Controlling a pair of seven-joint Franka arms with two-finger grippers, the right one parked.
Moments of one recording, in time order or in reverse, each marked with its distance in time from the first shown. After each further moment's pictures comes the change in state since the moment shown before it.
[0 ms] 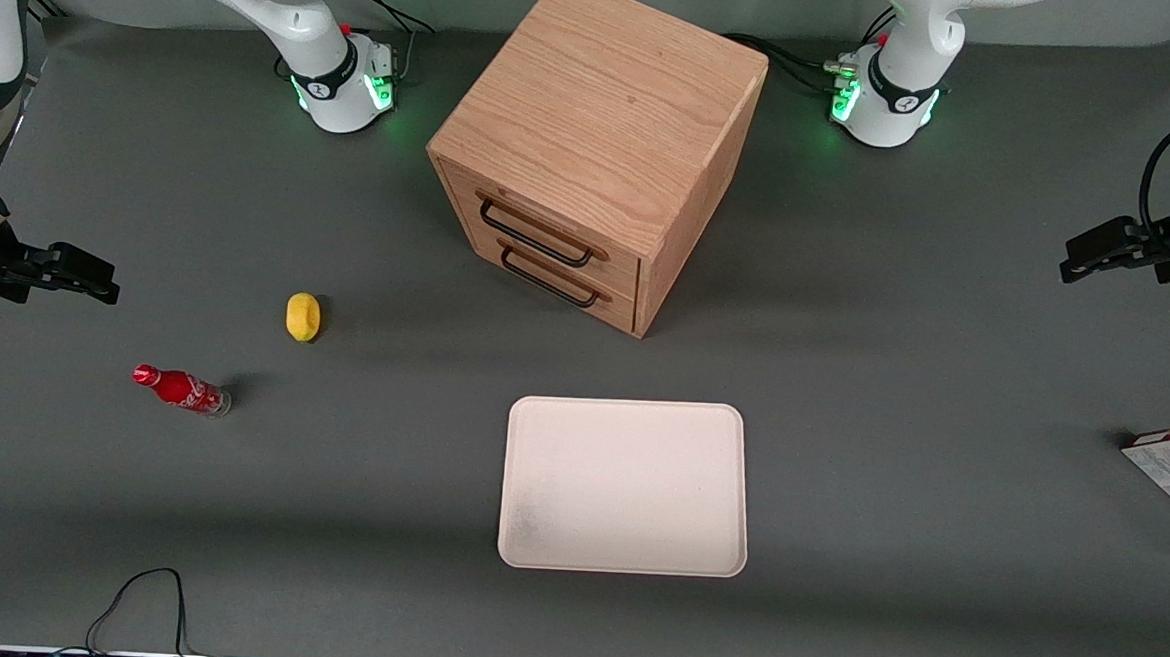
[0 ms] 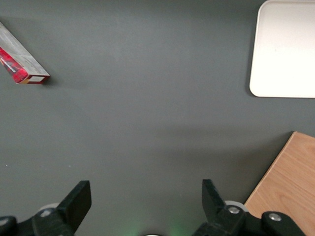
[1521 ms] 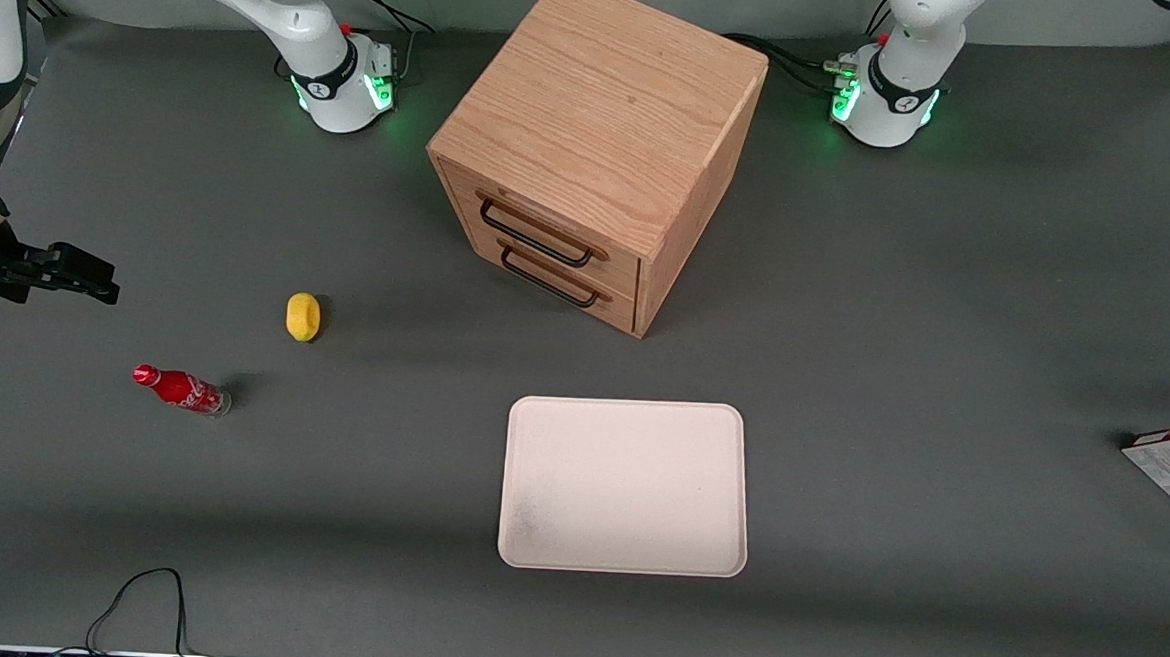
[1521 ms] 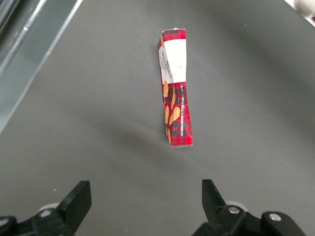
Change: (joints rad) arm 0.577 0.589 -0.011 0.439 -0.018 0.203 0.004
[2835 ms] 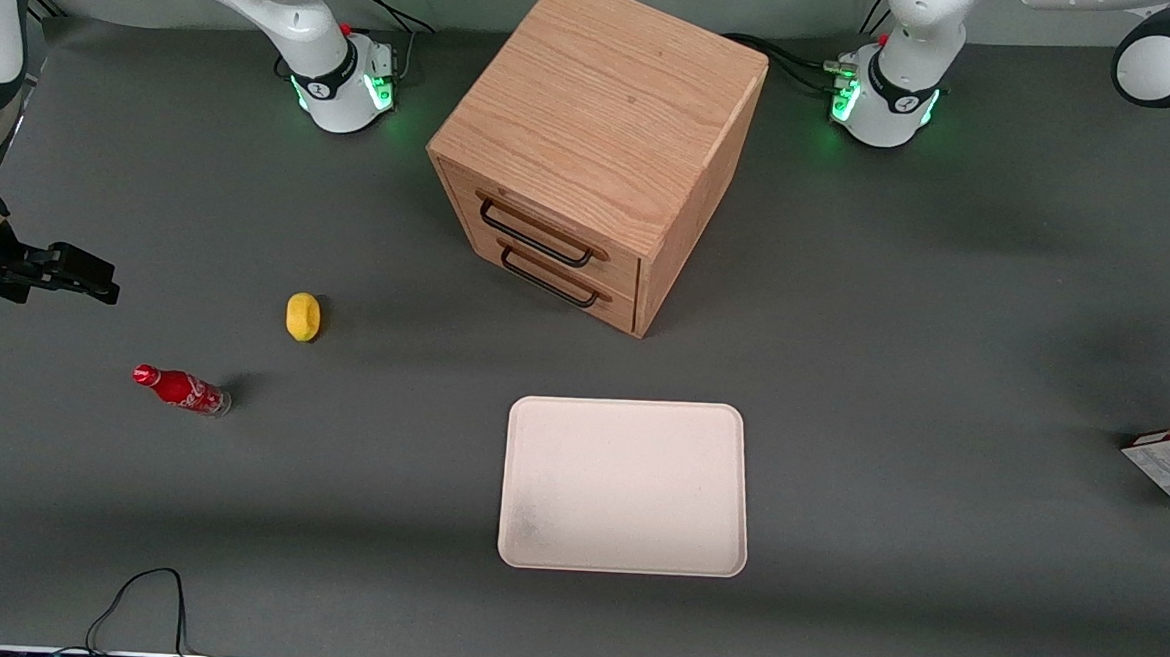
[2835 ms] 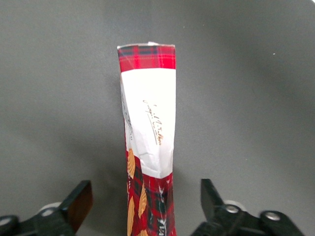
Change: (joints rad) arm -0.023 0.280 -0.024 -0.092 -0.066 0.522 -0.042
